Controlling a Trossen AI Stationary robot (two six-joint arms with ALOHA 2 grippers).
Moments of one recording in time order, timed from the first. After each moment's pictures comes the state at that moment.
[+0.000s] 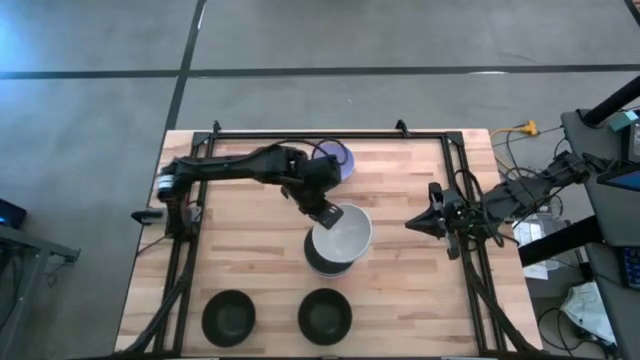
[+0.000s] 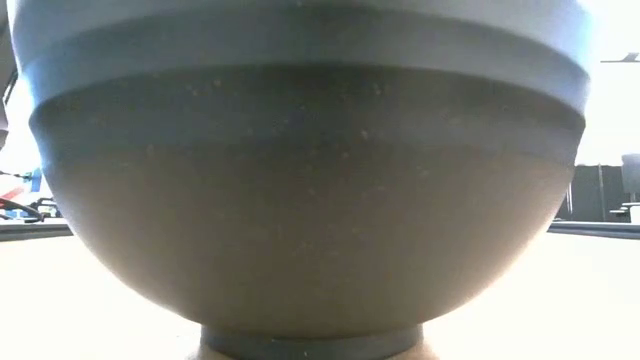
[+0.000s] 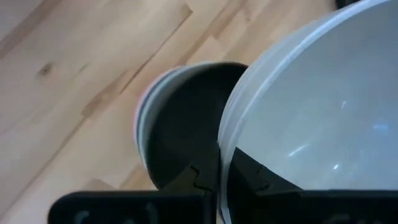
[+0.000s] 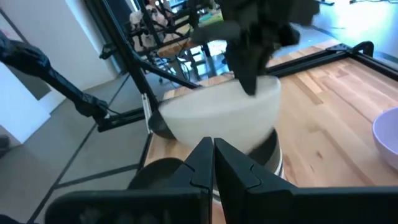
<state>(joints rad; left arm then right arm) 0.05 1.85 1.97 -1.19 0.24 -0.80 0.49 0.67 0.75 -0.29 0.36 0.43</state>
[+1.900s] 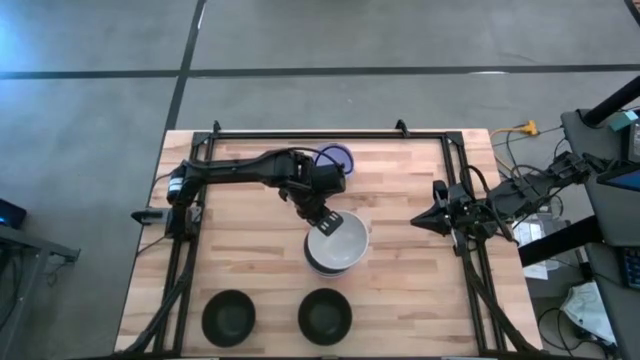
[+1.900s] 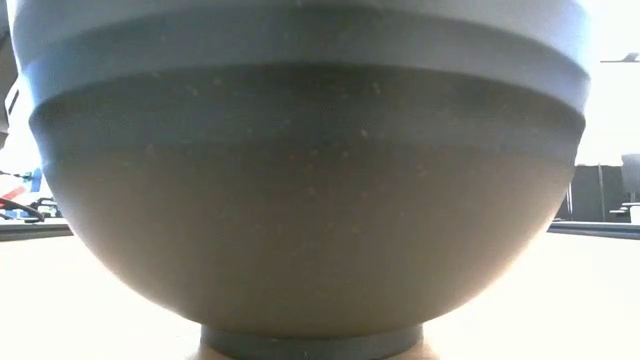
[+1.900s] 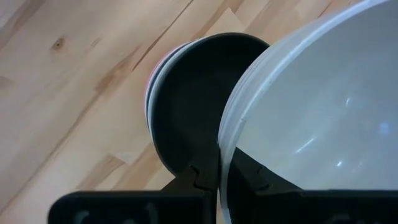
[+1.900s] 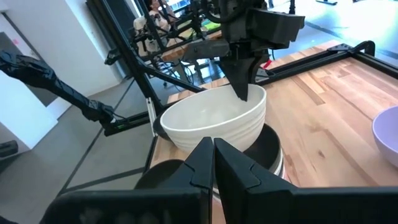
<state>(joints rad) 0.01 1.93 2.09 -1.35 0.23 -0.80 0.49 0.62 0.75 -0.32 0.35 0.45</state>
